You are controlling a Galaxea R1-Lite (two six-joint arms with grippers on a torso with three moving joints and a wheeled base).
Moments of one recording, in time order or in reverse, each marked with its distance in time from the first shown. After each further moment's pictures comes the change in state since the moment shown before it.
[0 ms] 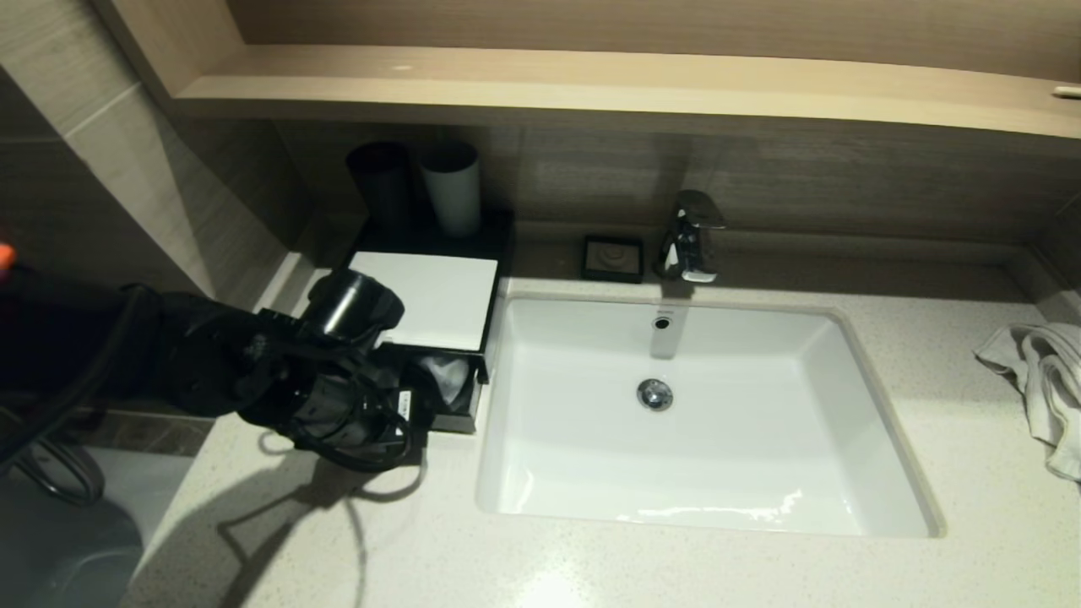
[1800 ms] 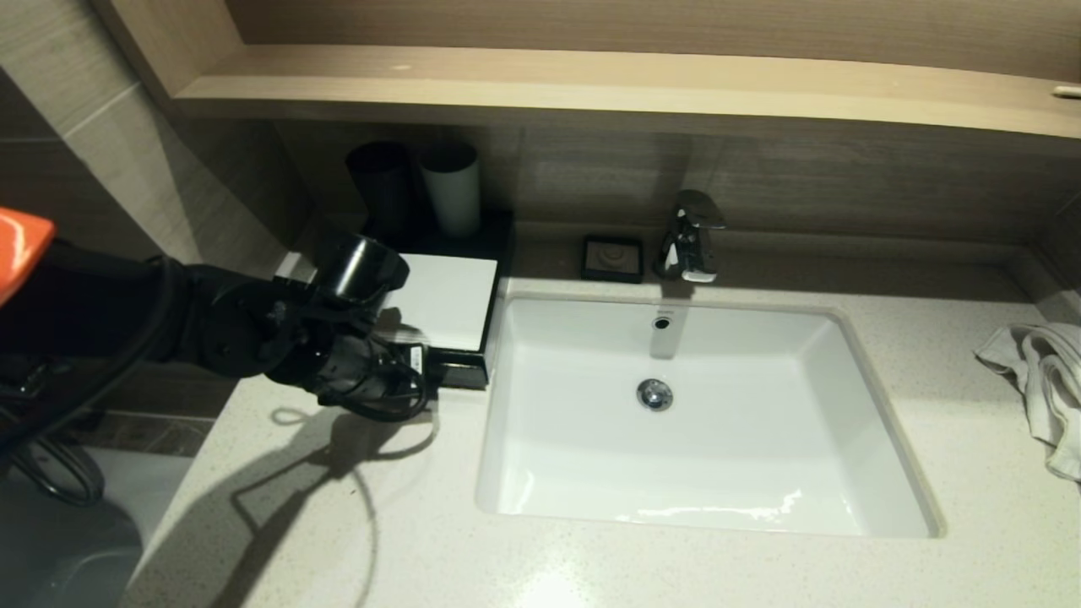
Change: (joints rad) left arm 0.028 0.059 -0.131 -0.052 0.002 -0.002; right arm 0.000 0.000 0.000 0.000 0.000 0.000
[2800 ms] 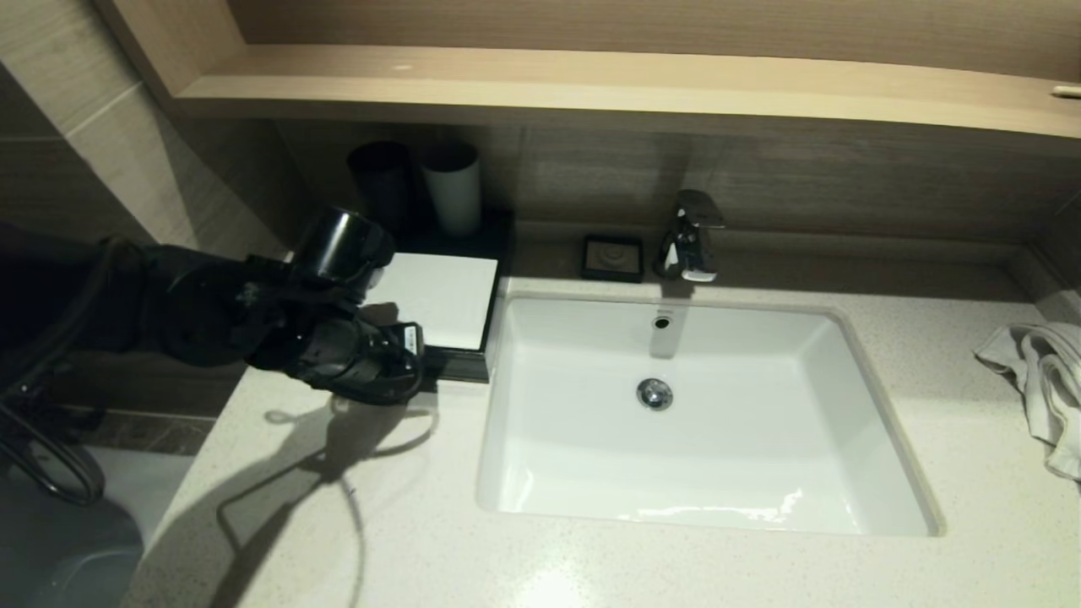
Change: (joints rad) left arm 0.001 -0.057 -0.013 -0.006 0.003 -0.005; right arm 0.000 0.000 0.000 0.000 0.000 0.000
